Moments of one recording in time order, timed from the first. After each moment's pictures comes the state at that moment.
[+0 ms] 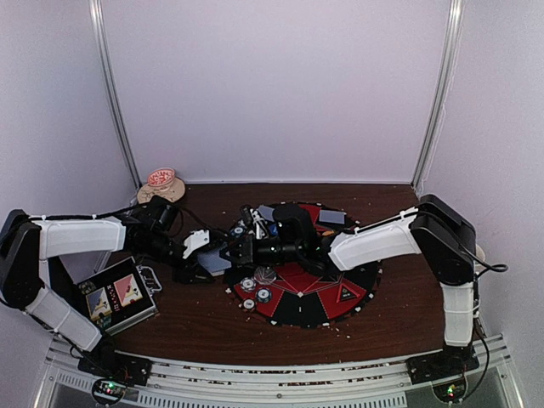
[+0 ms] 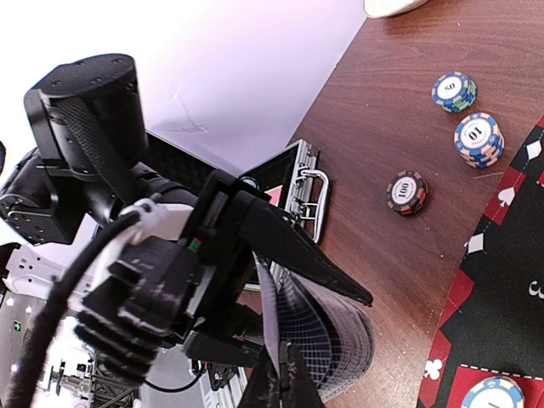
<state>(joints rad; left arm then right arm) -0.49 1.45 0.82 -0.39 0.58 0.70 0.97 2.05 1.29 0.51 -0.43 0.86</state>
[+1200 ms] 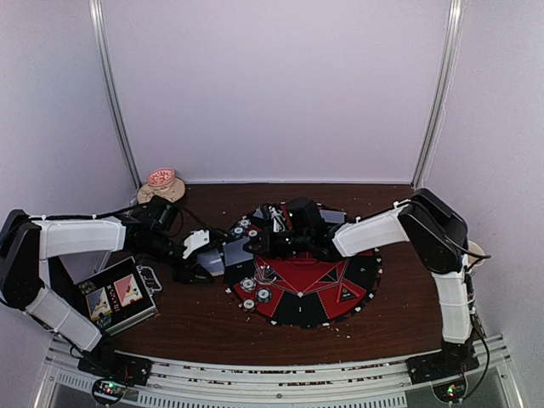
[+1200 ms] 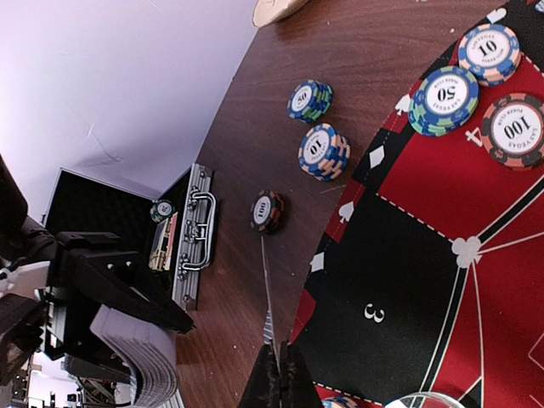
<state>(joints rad) -0.49 1.45 0.82 -0.39 0.58 0.70 0.82 2.14 1.32 0.40 -0.46 0.82</state>
